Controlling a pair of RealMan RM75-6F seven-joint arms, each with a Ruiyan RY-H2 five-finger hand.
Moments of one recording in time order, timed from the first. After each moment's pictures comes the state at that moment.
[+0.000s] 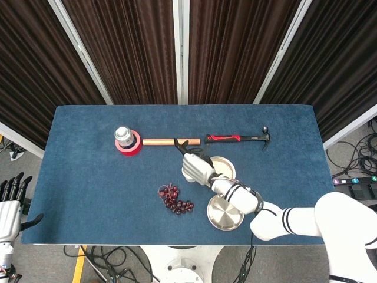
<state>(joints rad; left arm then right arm) -0.01 -1.28 -0.05 -1.41 1.46 1.54 -0.01 1.27 -1.49 -0.10 -1.50 -1.06 0.94 -1.46</state>
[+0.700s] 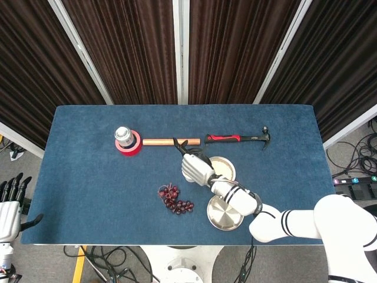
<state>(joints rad) 0.00 -1.28 -0.05 -1.41 1.46 1.54 -0.01 1.22 -1.52 -0.07 -1.48 -1.09 0.98 -1.45</state>
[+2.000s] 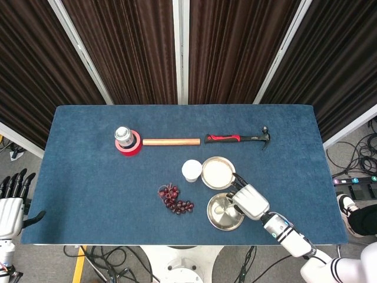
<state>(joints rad) -0.02 -1.25 -0.05 -1.46 1.48 1.55 0.04 0.62 -1.52 -0.21 -1.33 -1.57 1.21 -0.19</state>
